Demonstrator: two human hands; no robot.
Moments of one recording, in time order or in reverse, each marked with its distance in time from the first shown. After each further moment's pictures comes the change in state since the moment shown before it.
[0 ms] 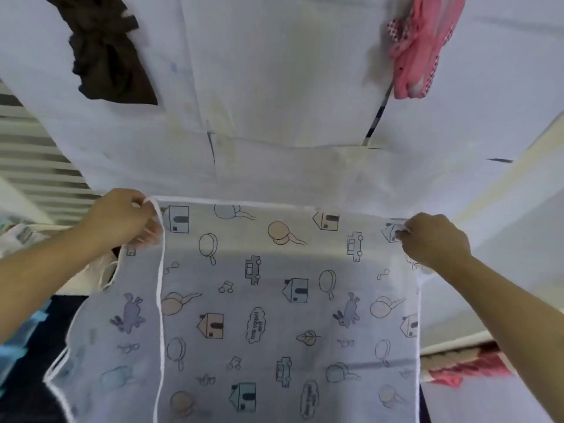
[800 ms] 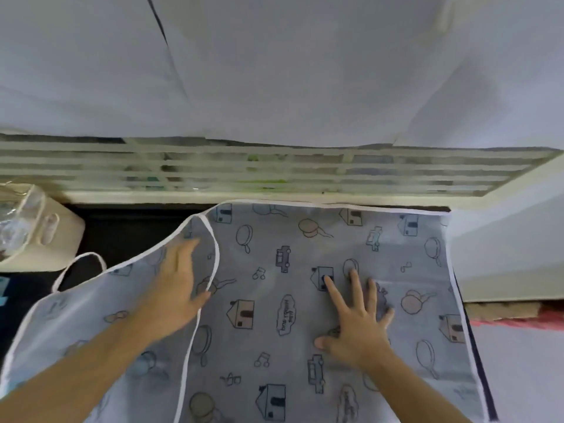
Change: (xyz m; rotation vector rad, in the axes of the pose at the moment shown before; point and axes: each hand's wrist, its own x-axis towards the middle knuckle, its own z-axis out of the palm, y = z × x) left_hand 0.023 -0.219 0.188 0.397 -0.348 0.303; right_hand -0.114 -0.089 0.316 0.081 -0.648 -0.174
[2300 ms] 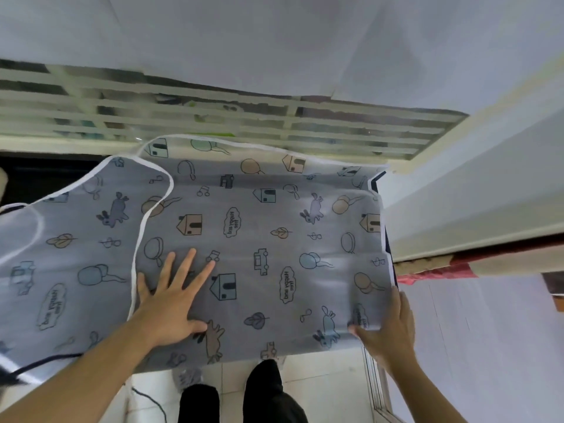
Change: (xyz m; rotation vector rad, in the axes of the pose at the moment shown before) left_hand -0.070 0.050 0.101 0.456 -0.507 -0.088; right_hand -0.100 0.176 0.059 0.408 0.332 0.439
